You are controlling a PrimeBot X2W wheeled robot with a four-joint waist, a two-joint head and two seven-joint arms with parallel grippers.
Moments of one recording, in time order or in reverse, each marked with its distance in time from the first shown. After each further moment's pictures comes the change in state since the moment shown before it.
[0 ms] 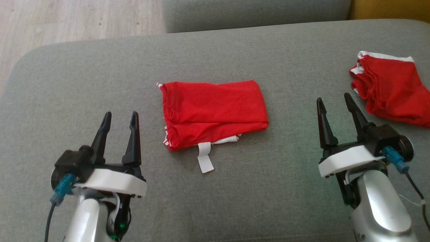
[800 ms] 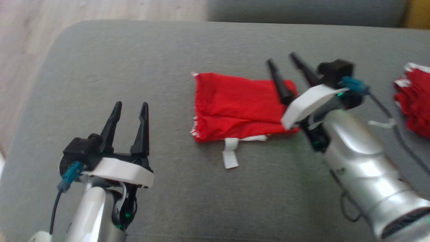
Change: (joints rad) left arm -0.061 0.000 -0.045 0.048 -0.017 -0.014 0.000; right arm -0.516 -0.041 0.575 0.524 0.564 0.000 0.001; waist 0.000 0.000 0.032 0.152
